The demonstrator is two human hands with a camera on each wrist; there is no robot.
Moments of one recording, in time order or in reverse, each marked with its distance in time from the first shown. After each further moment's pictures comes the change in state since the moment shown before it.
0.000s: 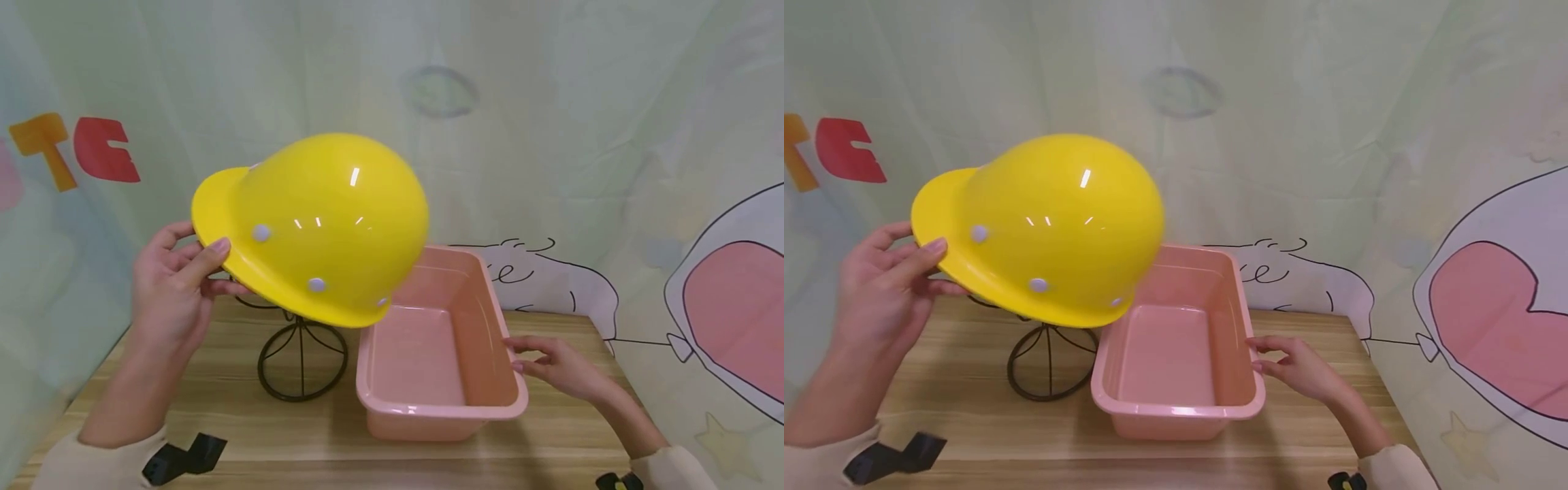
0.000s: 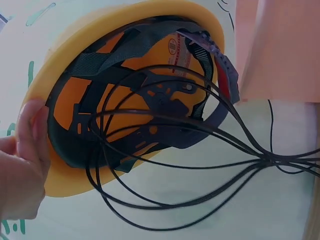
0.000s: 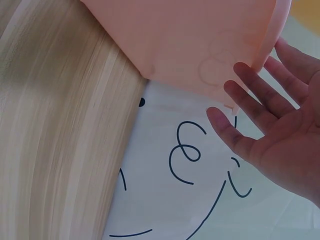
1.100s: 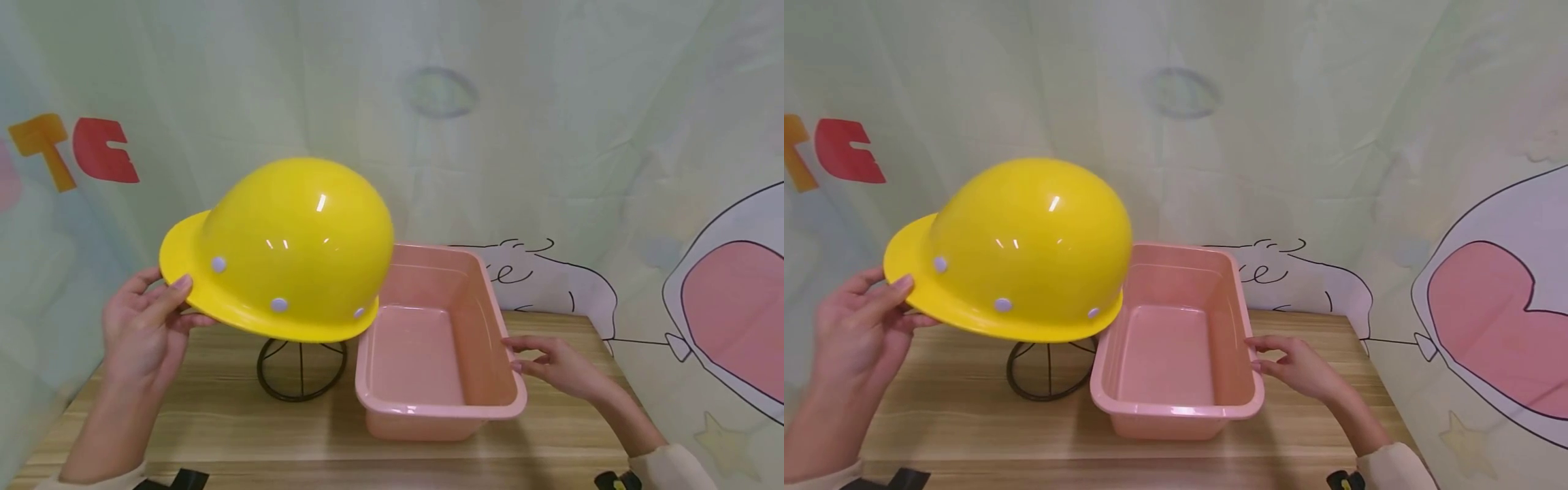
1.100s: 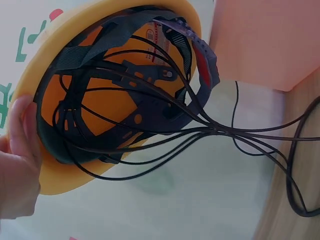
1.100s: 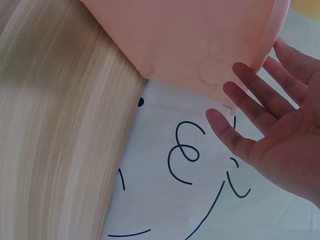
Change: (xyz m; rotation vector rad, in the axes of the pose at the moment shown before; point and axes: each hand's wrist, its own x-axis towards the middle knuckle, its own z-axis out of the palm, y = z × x) left_hand -0.020 -0.015 -0.052 -0.231 0.103 -0.049; right_hand 0.001 0.002 0.000 -0.029 0.006 0.000
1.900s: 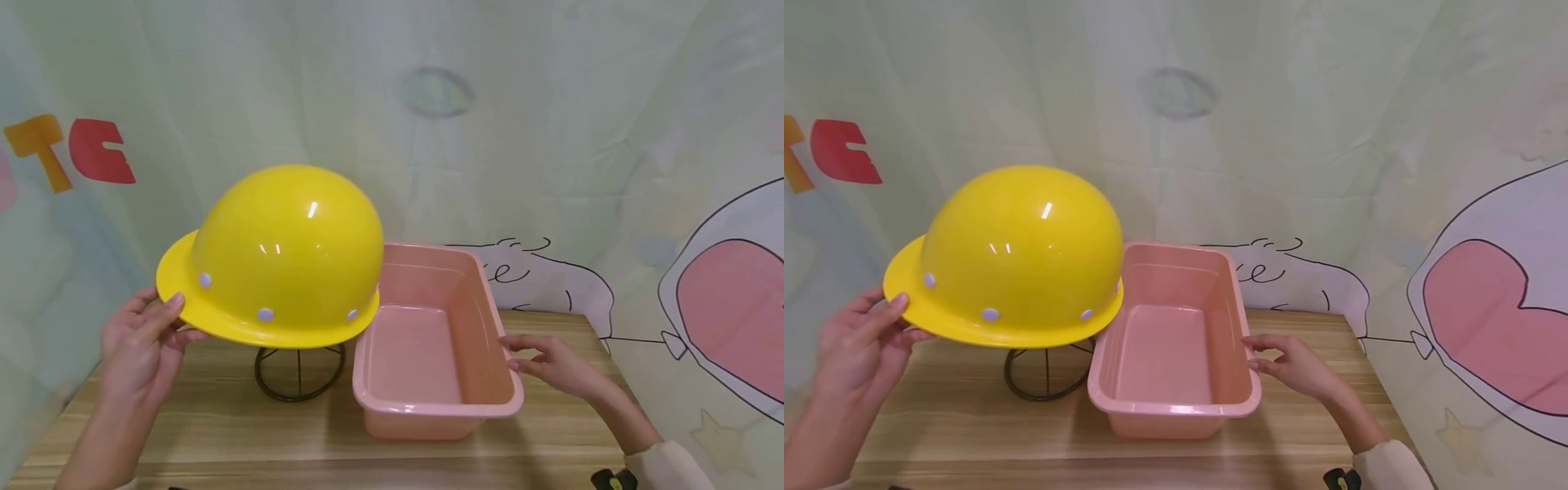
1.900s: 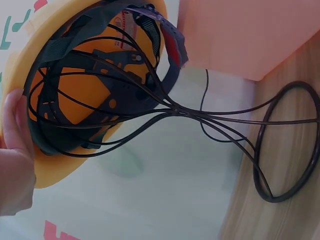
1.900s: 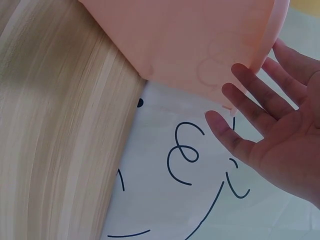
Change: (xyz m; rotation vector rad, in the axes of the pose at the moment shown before) left_hand -0.007 -0.010 -0.027 -0.097 -0.036 -0.022; right_hand 0.000 -0.001 0.000 -0.012 -0.002 -0.003
